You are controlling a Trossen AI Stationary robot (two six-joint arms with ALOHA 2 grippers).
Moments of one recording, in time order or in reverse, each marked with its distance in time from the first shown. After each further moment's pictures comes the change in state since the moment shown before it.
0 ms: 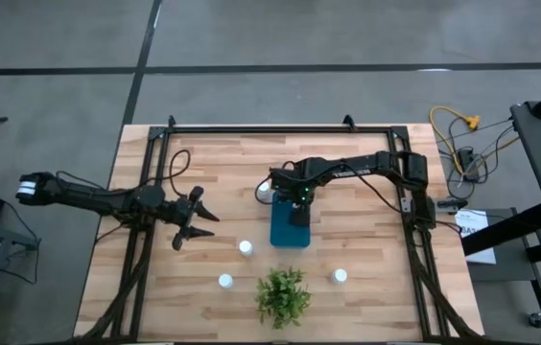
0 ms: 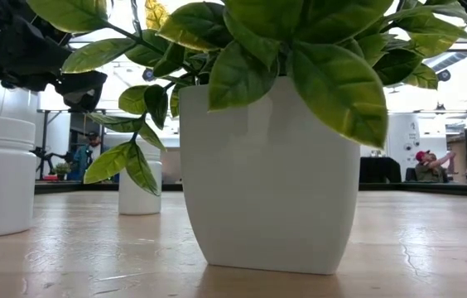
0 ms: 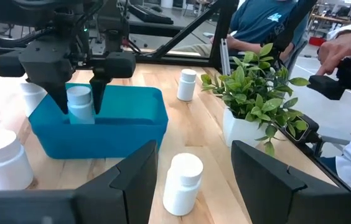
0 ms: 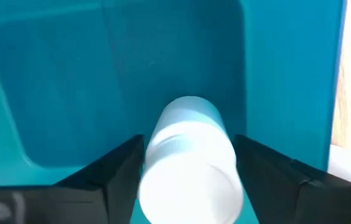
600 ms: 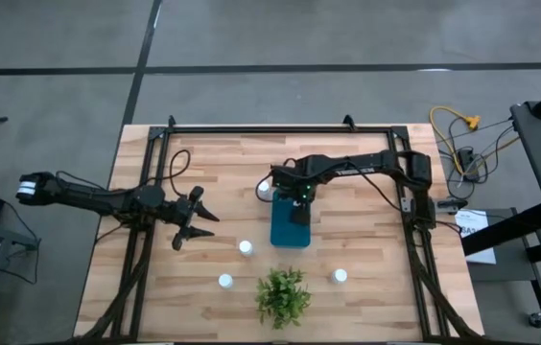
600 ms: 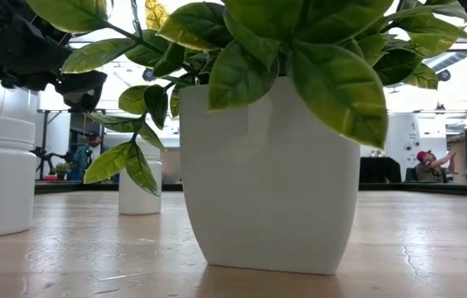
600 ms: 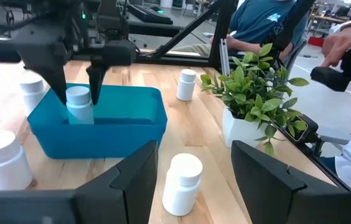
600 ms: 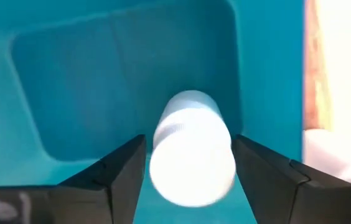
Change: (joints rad) left arm 0.000 0.001 0.001 0.000 0.002 0.000; right arm 0.000 -0.039 0.030 -0.057 0.000 0.040
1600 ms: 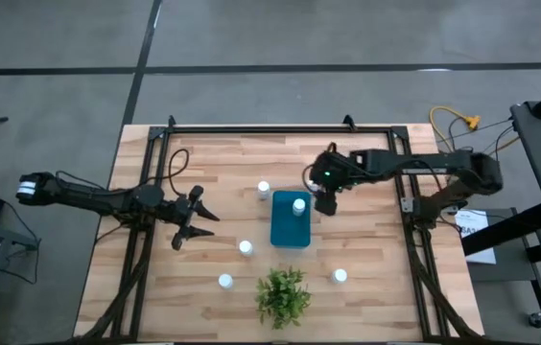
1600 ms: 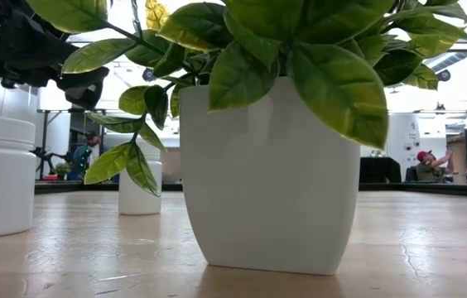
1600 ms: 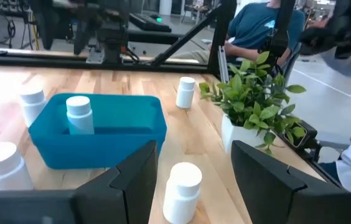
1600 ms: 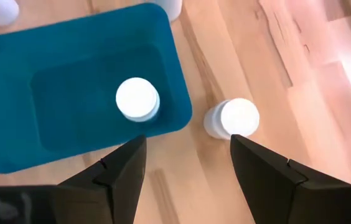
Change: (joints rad) left arm 0.000 -0.001 0.002 0.030 0.000 0.009; right arm 0.000 -0.574 -0.442 0.283 0.191 0.066
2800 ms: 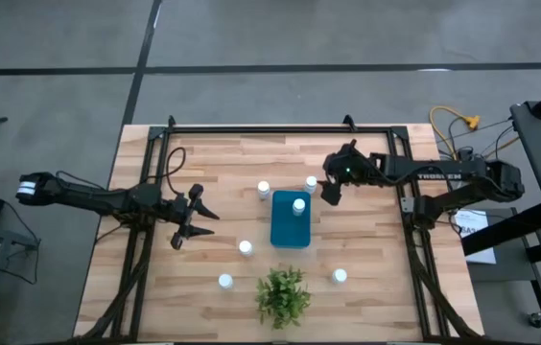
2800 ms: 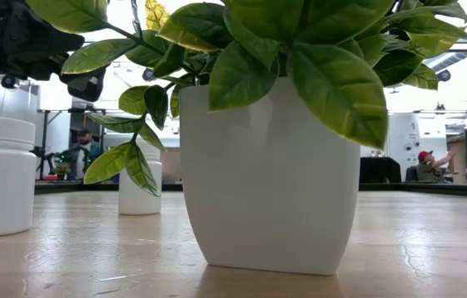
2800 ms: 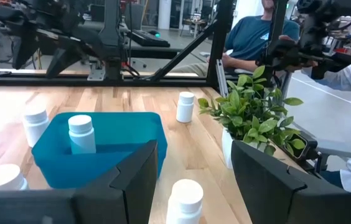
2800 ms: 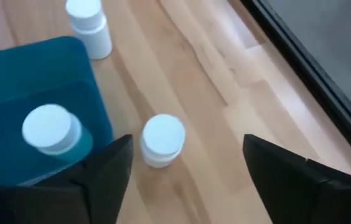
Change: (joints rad) left arm 0.000 0.000 -0.002 0.056 -0.001 0.021; right arm -0.106 -0.167 -0.294 0.355 0.134 -0.061
